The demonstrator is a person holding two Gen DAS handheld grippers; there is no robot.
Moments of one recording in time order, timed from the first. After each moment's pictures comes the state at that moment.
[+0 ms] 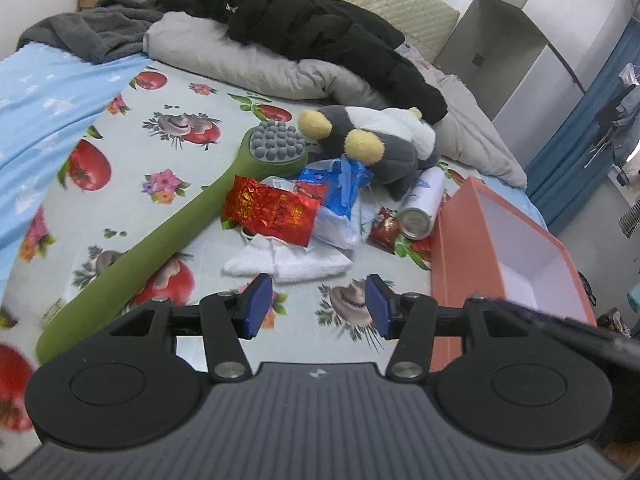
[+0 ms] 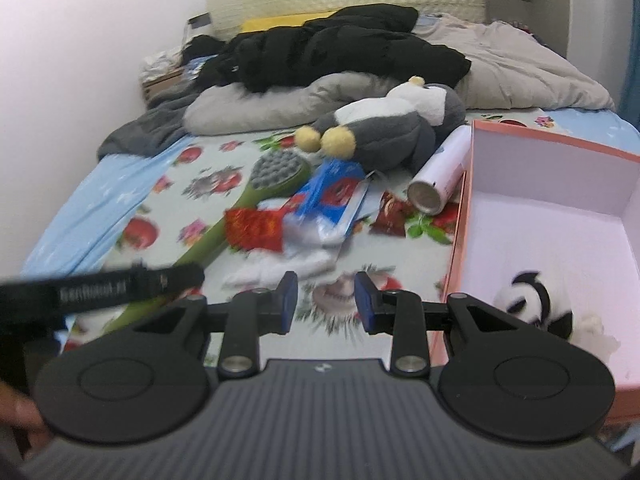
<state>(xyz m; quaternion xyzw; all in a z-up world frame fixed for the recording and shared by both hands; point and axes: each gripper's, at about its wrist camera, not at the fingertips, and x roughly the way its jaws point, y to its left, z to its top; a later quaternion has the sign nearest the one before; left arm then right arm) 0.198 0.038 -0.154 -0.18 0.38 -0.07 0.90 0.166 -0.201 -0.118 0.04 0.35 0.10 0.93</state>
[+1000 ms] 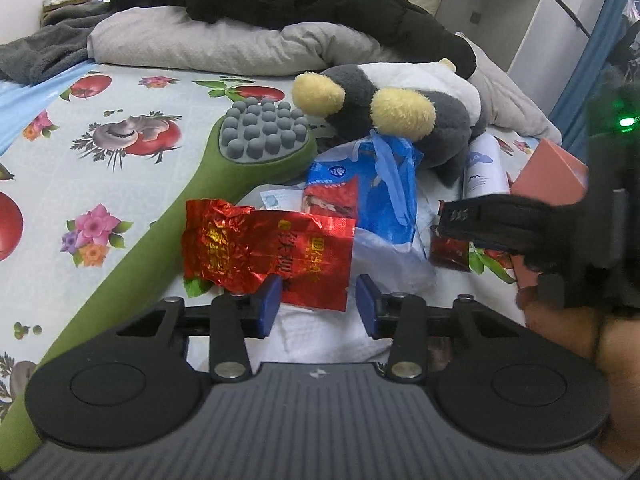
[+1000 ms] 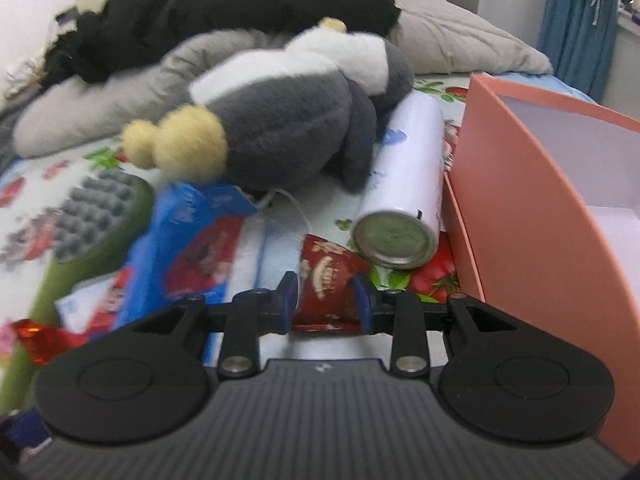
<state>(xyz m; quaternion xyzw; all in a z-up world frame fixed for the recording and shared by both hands) 0.331 0.007 -0.249 -0.09 0.39 -0.07 0.91 0.356 -0.180 -0.230 0.04 0.37 -0.09 0.92</state>
